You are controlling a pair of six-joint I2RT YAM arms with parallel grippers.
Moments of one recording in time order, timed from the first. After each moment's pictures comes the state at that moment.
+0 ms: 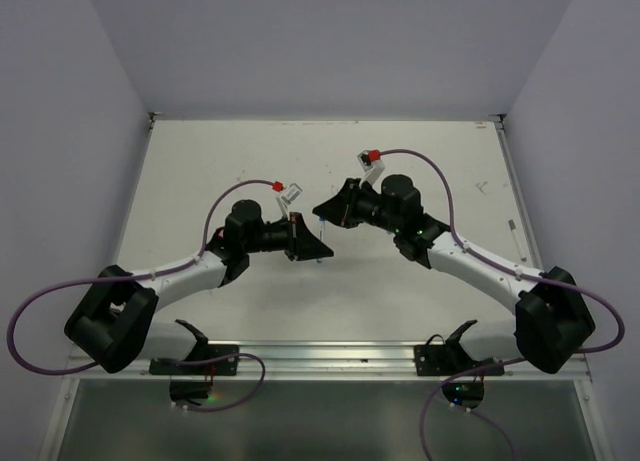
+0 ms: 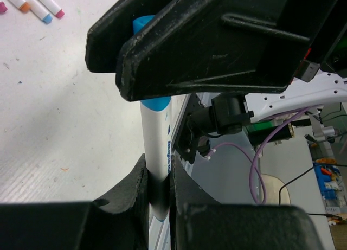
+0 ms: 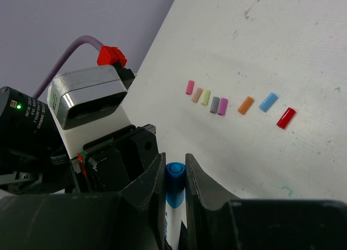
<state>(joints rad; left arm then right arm) -0.59 1.33 0.55 0.55 0.77 -0.80 0.67 1.33 0.84 0.26 -0.31 0.71</state>
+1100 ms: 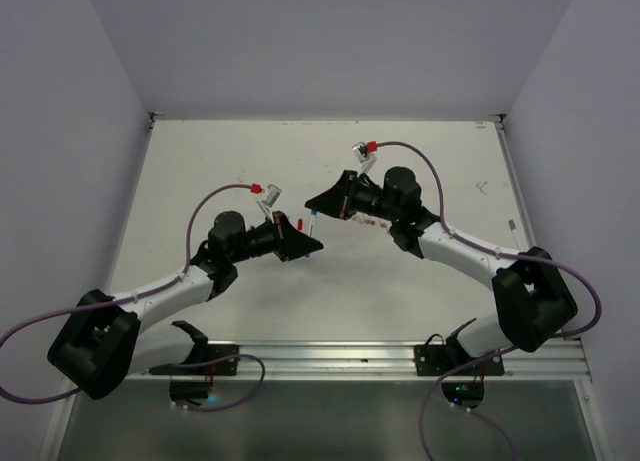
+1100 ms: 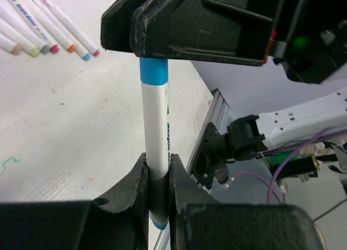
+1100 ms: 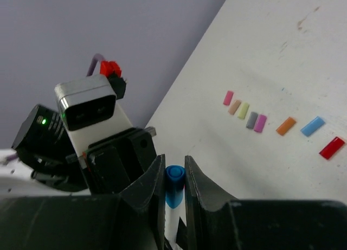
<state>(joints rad) -0.57 1.19 0.44 0.60 0.61 -0.78 0.60 1.46 0.85 0.52 -0.48 0.82</state>
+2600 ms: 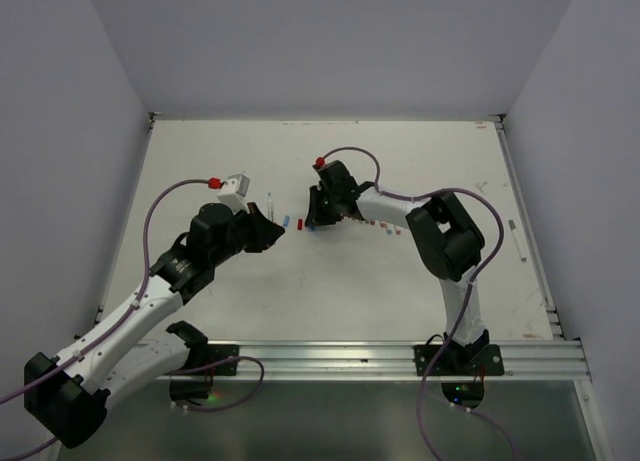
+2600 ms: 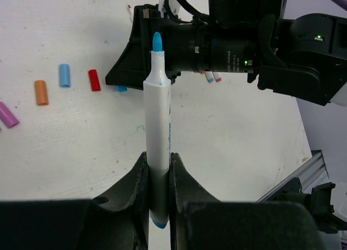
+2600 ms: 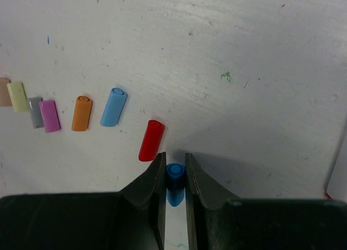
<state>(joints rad) -0.56 0.86 0.67 -0.23 0.06 -0.65 0.65 2.07 1.38 -0.19 -0.18 0.54</state>
